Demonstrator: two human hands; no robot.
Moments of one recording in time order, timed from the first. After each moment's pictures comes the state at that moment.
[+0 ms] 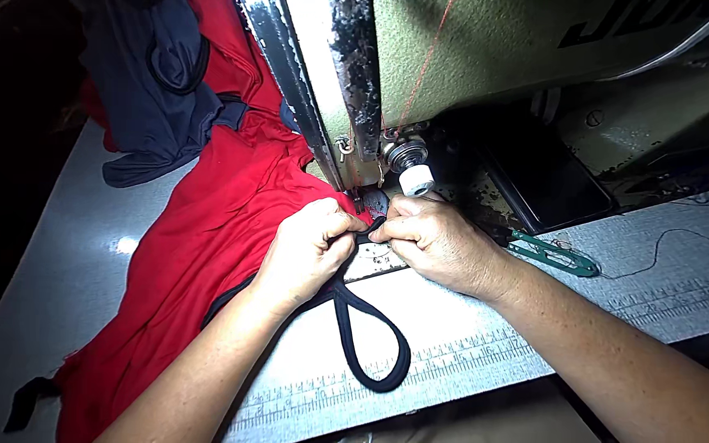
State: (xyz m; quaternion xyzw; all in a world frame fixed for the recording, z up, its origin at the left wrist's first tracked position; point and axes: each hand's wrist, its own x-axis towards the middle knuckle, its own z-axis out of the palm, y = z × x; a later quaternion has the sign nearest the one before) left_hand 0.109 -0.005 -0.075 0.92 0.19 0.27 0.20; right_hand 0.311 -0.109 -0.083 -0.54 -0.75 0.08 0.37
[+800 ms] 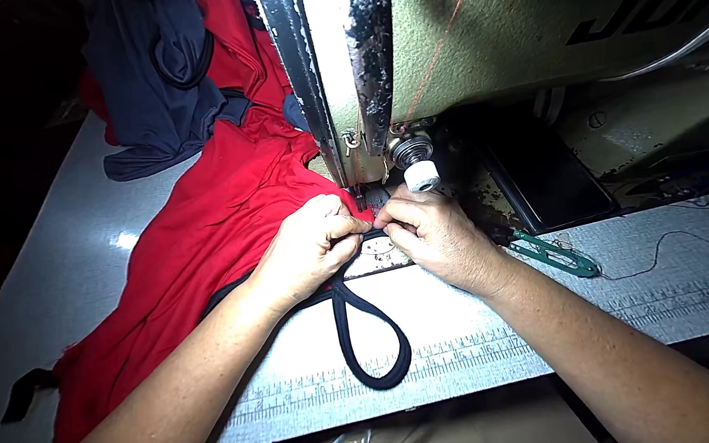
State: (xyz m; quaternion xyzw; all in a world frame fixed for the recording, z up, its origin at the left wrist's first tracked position) left_hand 0.108 -0.005 -0.073 0.93 0.17 0.26 0.19; right_hand 0.307 -0.105 -0.082 -0.57 -0.71 0.11 0.39
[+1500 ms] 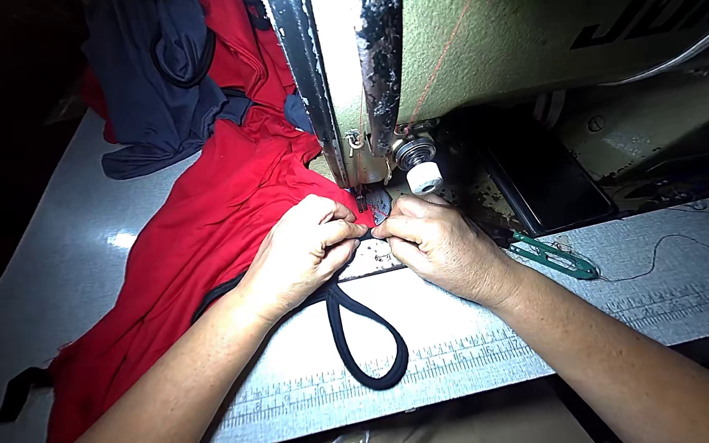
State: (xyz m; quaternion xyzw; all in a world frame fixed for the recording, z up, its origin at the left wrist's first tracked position) left_hand 0.097 -0.004 -0.073 0.95 0.17 0.23 0.13; right_hand 0.309 -0.112 -0.087 -0.55 -0.76 0.04 0.35
